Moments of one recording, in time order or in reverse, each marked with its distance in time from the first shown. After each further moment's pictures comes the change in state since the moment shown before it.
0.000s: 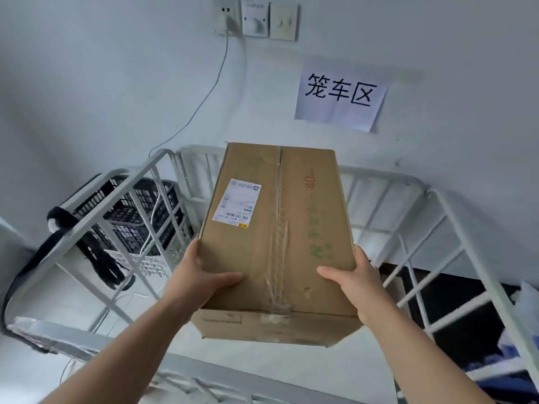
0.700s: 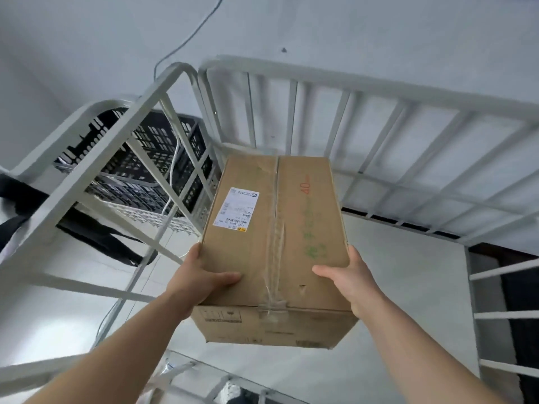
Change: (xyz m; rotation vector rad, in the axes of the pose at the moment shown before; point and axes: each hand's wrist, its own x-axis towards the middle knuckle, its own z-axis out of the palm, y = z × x) left_hand 0.293 -0.183 -0.044 0.022 -0.043 -0.387; right_hand 0.258 0.117 0.250 -0.173 -0.159 0.317
